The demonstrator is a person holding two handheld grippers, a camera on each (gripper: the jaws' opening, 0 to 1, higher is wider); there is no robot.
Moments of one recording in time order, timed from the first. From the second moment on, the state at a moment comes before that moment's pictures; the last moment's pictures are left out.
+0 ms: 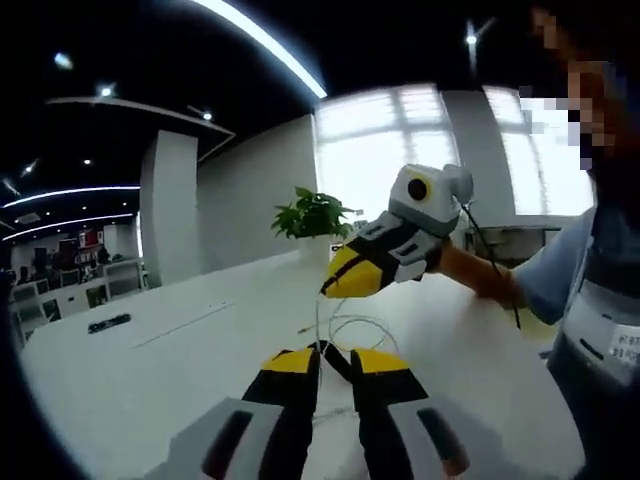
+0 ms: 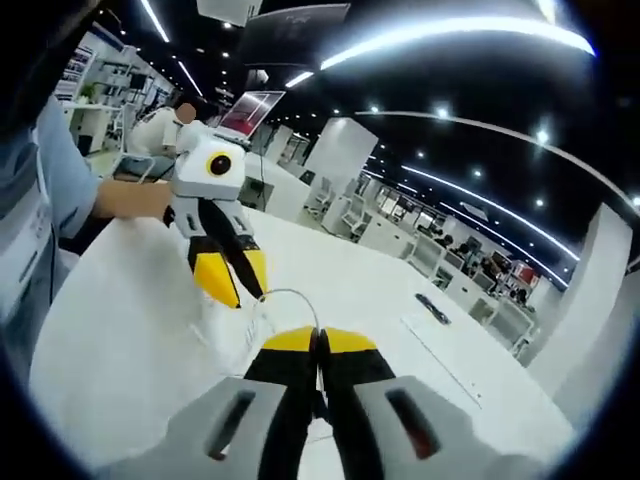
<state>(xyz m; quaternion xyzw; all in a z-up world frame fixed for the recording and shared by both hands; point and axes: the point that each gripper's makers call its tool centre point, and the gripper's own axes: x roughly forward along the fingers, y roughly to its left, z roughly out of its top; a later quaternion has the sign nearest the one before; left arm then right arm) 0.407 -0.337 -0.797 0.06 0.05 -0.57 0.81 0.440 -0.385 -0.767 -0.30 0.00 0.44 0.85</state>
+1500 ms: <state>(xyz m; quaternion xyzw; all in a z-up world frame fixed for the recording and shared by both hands) 0.410 -0.310 -0.802 0.07 0.06 -0.55 0.83 0.438 -0.338 -0.824 -0.27 0.09 0.50 0.82</state>
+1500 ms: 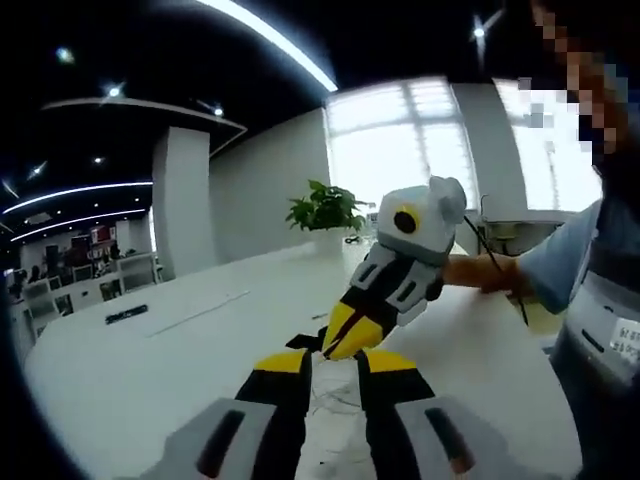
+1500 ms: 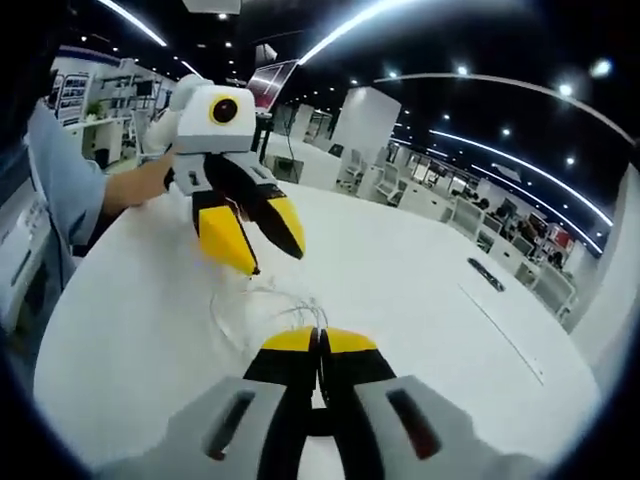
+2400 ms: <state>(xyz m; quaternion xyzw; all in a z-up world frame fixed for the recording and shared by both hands) 0.428 -0.323 -0.821 0.15 0.06 -0.52 0.84 0.426 -0.329 -0.815 -0.24 0.07 0.52 0.82</state>
